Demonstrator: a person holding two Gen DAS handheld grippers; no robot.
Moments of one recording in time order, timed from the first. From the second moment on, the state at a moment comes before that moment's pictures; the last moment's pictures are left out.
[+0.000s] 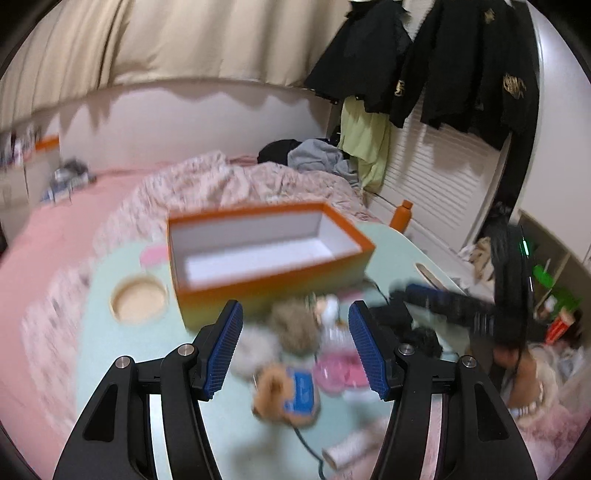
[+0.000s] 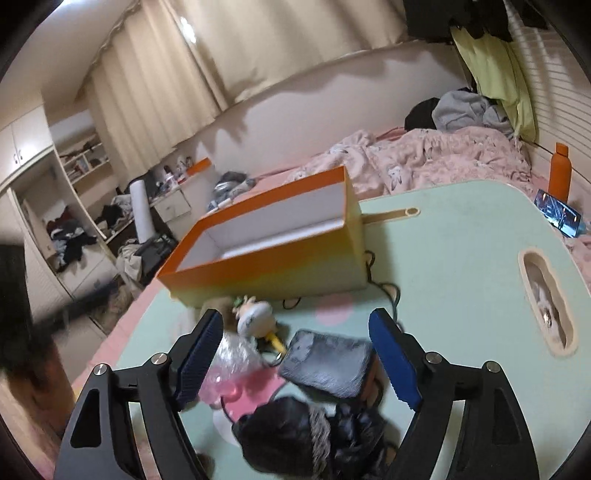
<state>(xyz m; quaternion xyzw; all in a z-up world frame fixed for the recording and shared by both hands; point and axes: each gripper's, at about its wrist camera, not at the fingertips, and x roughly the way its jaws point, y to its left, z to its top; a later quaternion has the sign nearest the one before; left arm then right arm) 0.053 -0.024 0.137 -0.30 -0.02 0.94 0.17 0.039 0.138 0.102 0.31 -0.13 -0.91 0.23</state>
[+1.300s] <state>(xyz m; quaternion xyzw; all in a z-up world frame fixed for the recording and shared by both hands) -0.144 0.052 0.058 -0.60 -0.03 0.79 0.07 0.053 0.131 0.098 0.30 -0.12 -0.91 0.25</state>
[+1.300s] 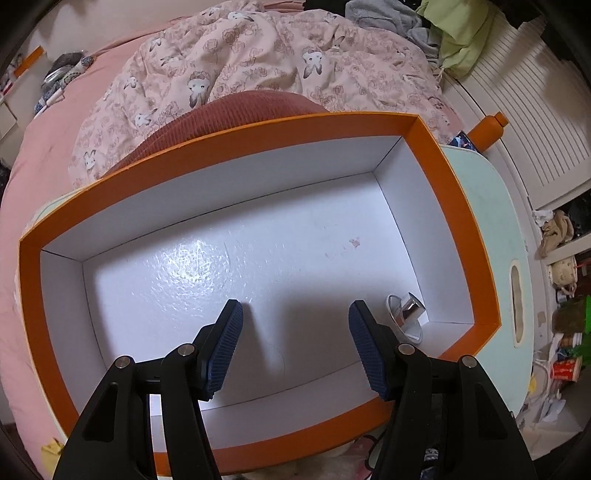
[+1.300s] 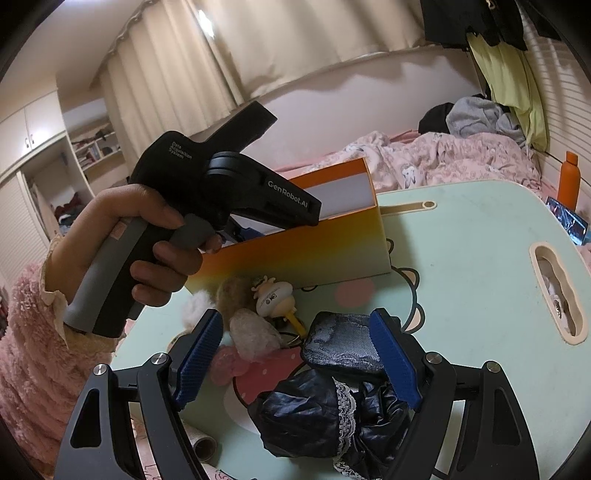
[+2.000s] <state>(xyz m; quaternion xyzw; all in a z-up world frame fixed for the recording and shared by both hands) -0.164 0.096 0.059 -0.59 -0.06 0.79 0.13 0.051 0.133 0.092 0.30 -0.12 -0.91 0.25</state>
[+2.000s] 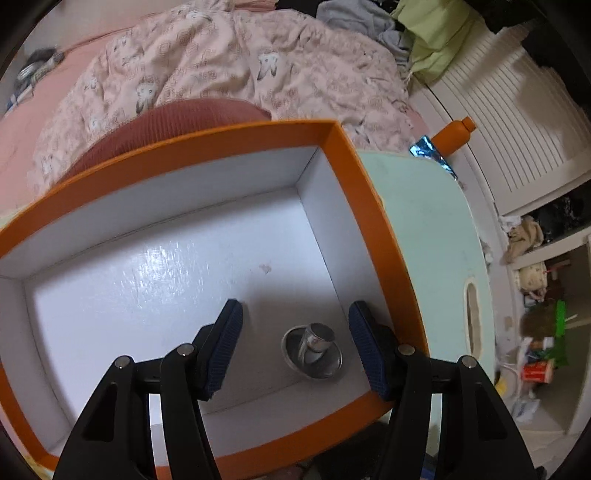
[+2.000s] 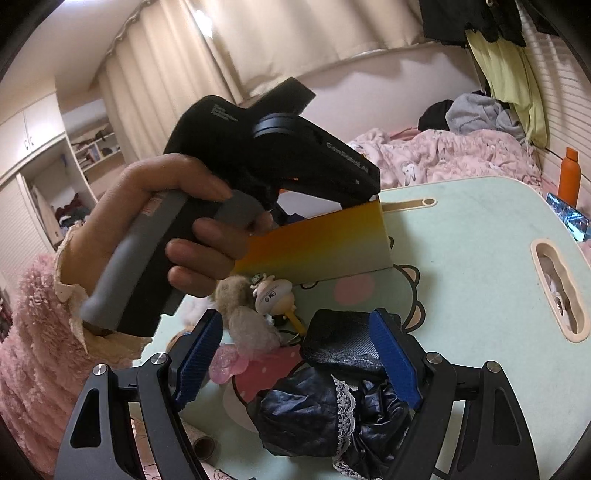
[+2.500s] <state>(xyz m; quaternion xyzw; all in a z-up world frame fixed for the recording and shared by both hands) -0.165 0.074 0.062 -0.59 -0.04 0.80 0.12 0.052 0.135 0.092 0.30 -0.13 -0.91 0.25</state>
